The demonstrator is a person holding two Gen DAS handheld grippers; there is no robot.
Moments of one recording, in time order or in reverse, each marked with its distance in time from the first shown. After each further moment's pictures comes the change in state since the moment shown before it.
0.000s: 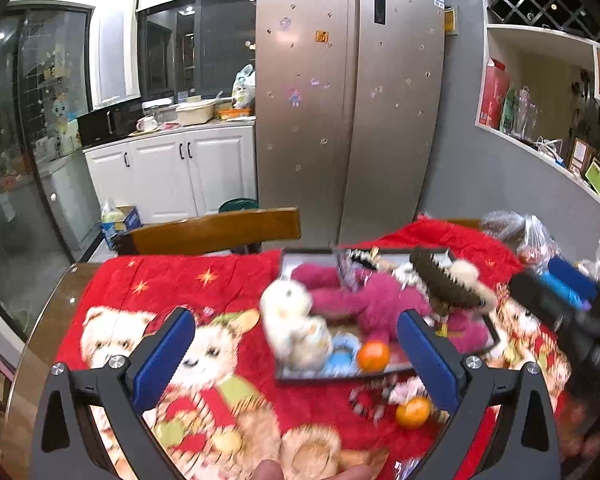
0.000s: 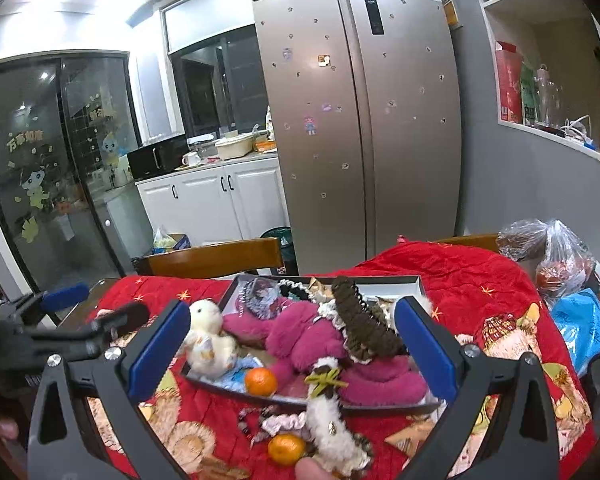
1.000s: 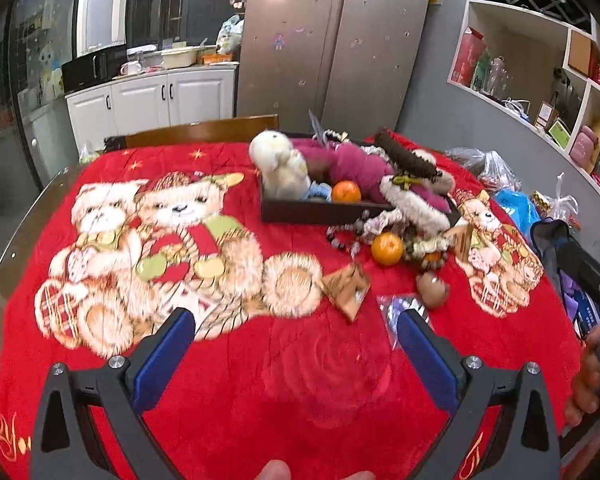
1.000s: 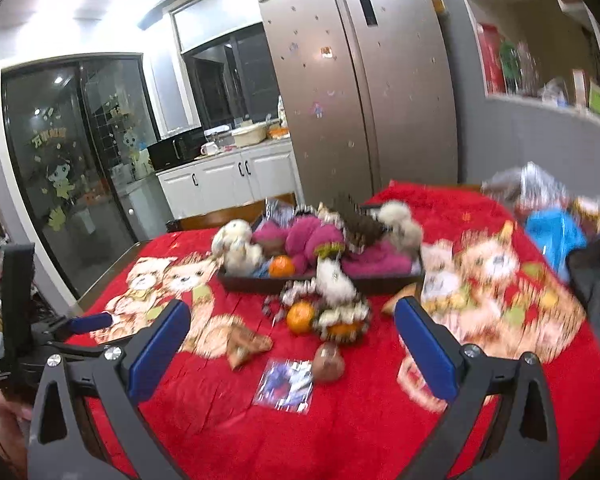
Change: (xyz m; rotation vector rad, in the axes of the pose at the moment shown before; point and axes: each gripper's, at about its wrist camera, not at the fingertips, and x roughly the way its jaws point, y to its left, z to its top) left arm -0.059 0.012 -0.139 -0.039 0.157 -0.117; right arm -0.117 -0.018 -0.116 0.045 0.051 0.074
